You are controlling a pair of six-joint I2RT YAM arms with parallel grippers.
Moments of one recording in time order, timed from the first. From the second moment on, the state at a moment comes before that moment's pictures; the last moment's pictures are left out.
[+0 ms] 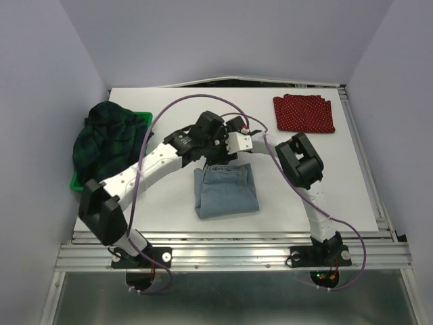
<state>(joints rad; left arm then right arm) -0.77 1.58 1.35 -0.62 0.09 0.74 0.56 2.32 1.59 -0.16 -1.03 0.37</state>
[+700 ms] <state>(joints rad) -0.59 1.48 0.98 -0.26 0.57 0.03 0.36 2.30 1.74 -0.18 -0.93 0.46</state>
